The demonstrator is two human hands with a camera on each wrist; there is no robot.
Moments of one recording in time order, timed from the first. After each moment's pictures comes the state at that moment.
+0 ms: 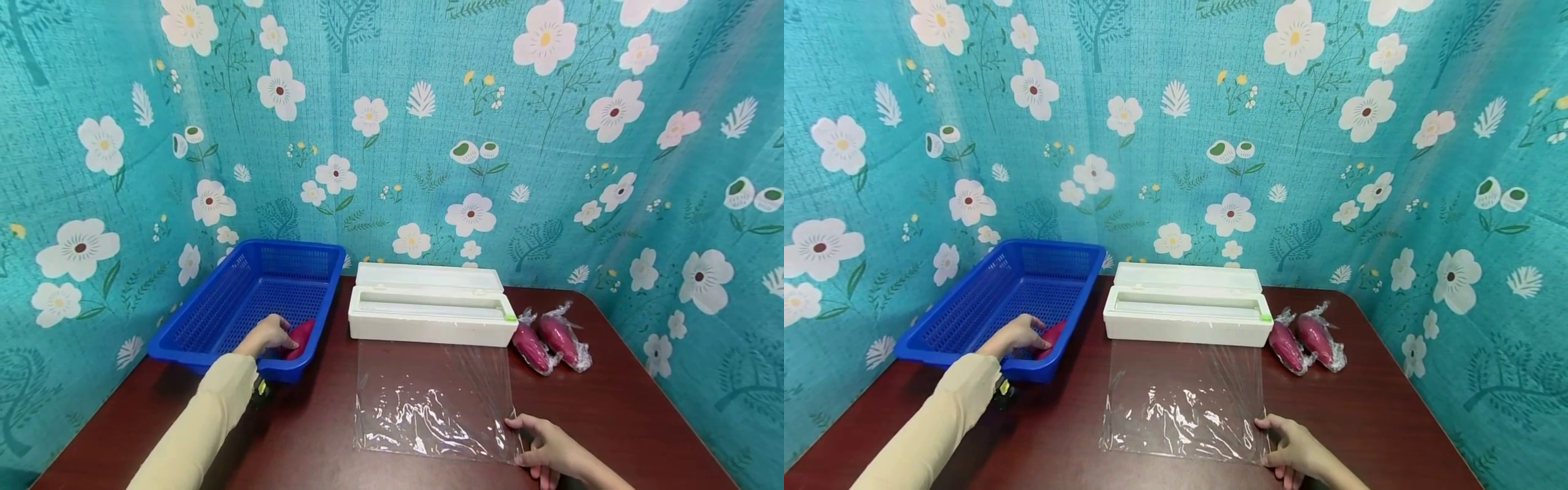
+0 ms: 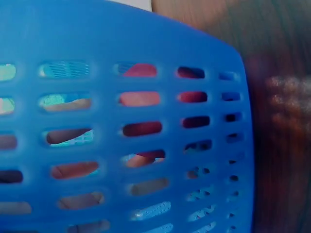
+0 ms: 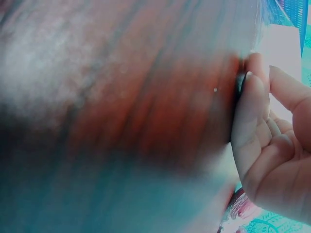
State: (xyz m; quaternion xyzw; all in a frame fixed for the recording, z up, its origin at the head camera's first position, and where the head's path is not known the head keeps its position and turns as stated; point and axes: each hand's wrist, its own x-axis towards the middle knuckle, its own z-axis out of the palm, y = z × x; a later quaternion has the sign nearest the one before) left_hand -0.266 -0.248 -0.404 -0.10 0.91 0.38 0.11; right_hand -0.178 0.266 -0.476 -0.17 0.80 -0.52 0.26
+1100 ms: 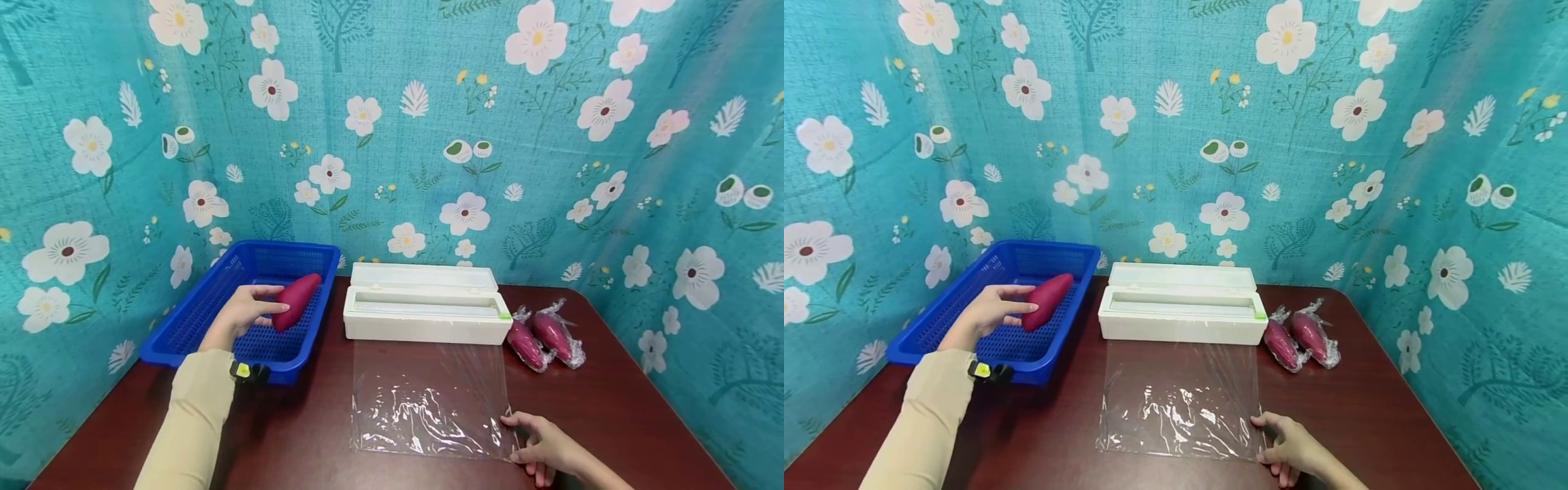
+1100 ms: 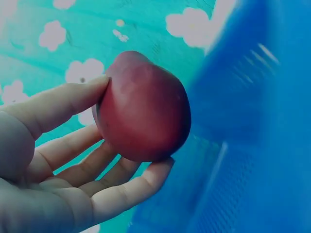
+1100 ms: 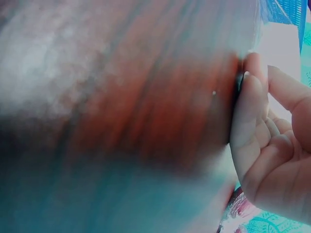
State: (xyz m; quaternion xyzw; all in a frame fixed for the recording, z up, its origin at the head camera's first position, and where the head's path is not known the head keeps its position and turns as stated) left_hand -0.259 -0.265 -0.355 0.00 0.80 0.60 0.04; right_hand -0.176 0.265 -0.473 -0.17 0.80 -0.52 0.26
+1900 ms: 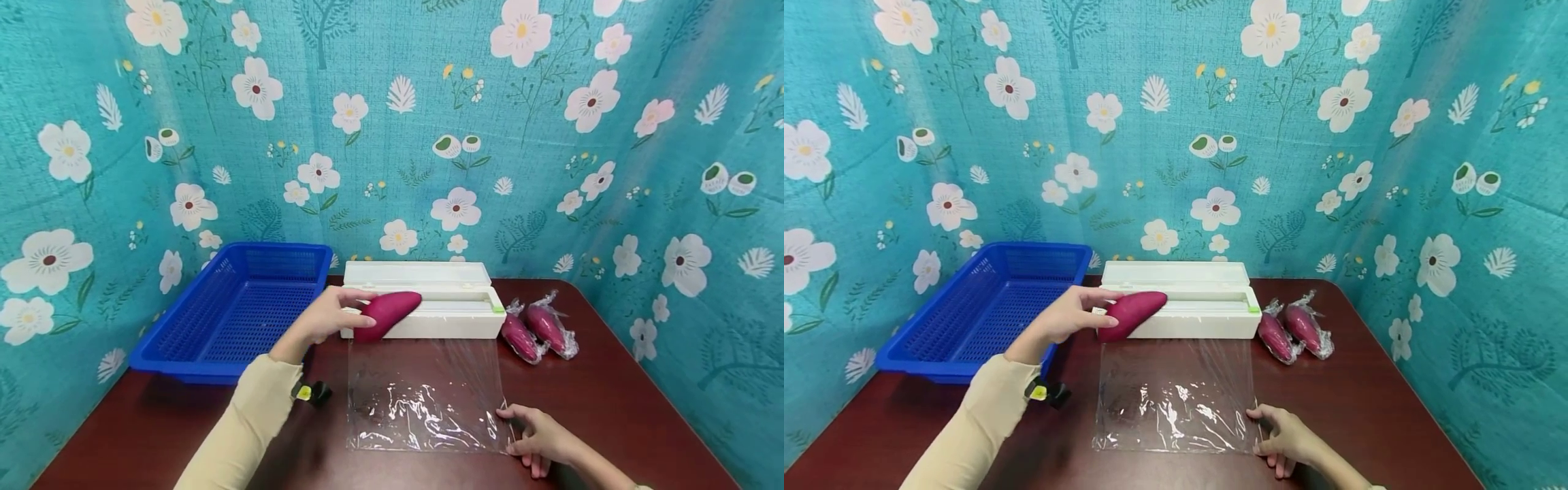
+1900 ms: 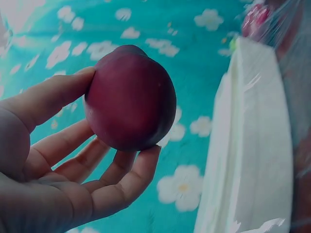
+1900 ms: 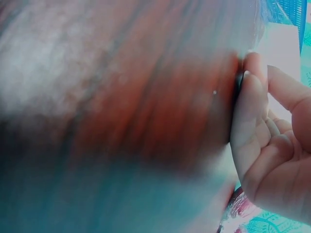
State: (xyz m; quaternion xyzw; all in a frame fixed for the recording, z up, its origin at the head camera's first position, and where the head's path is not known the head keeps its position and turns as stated) left_hand -0.245 -0.124 -0.329 0.21 0.78 0.58 0.07; right_hand -0.176 0.268 -0.473 -0.15 0.80 -0.52 0.26
